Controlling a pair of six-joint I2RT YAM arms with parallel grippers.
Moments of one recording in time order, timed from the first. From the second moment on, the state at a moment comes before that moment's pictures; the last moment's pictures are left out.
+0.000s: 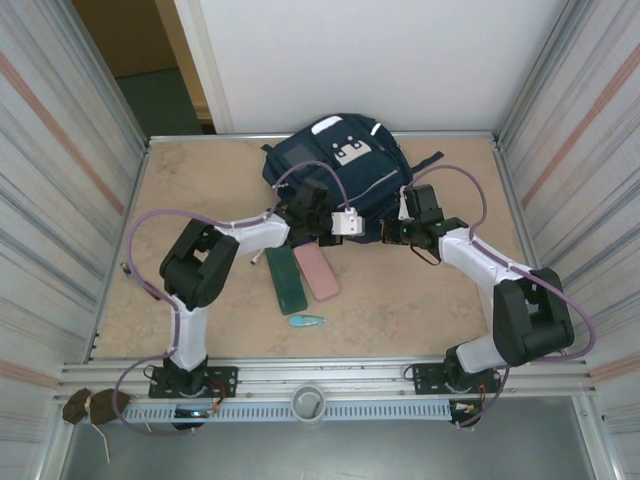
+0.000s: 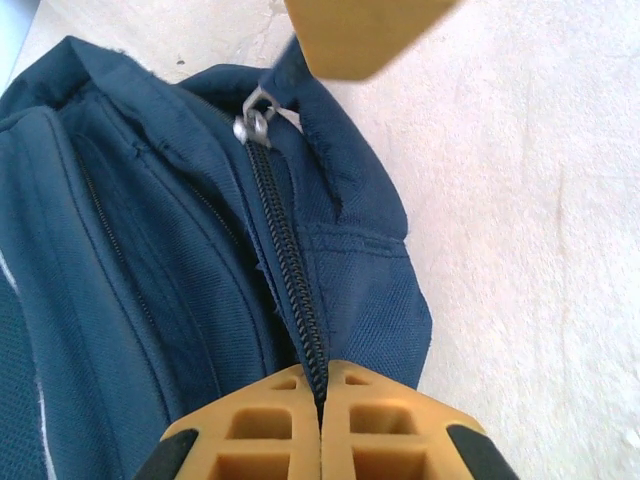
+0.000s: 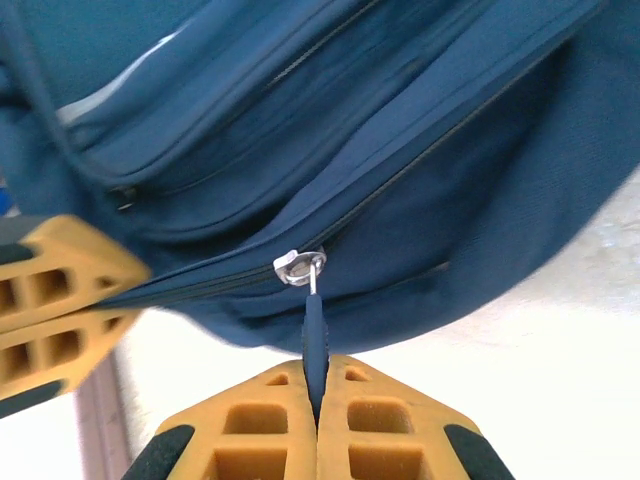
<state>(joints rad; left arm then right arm) -0.65 1.99 1.29 0.00 0.47 0.92 0.33 1.45 0.89 -0.32 -0.09 0.39</state>
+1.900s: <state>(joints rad) -0.41 1.83 1.11 0.03 0.75 0.70 0.32 1.48 0.91 -0.23 -0.11 0.44</state>
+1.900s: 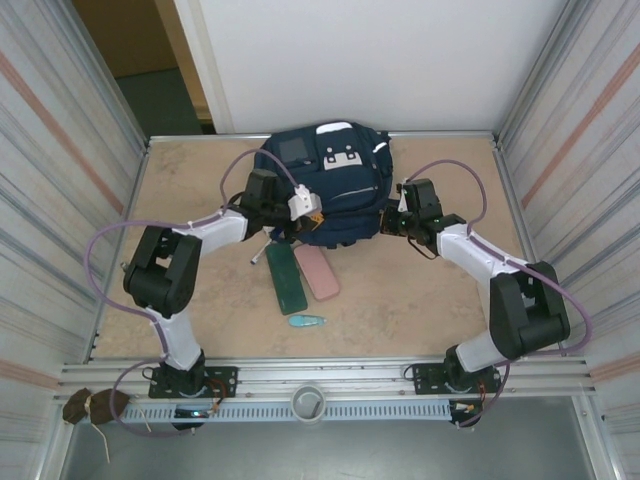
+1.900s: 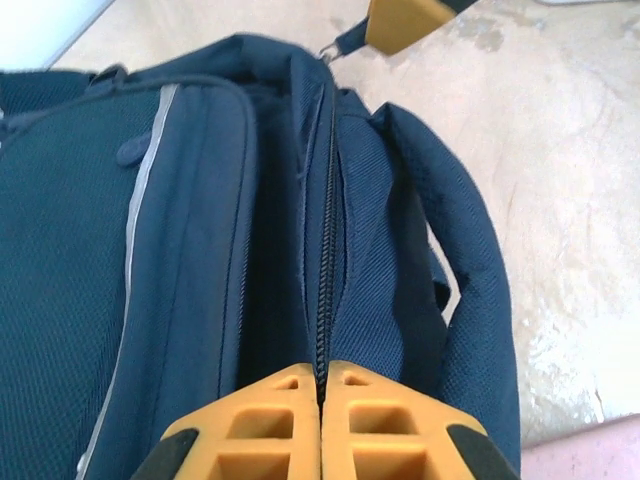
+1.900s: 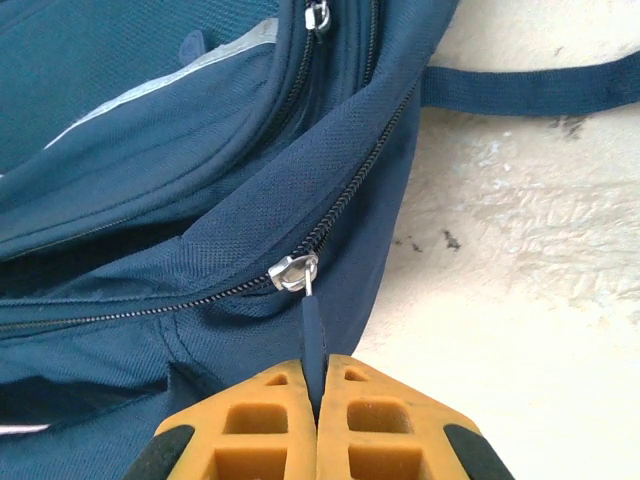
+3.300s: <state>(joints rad) -0.58 1.88 1.36 -0.13 0.67 0.70 0.33 1.41 0.94 -0.27 -0.07 0.44</state>
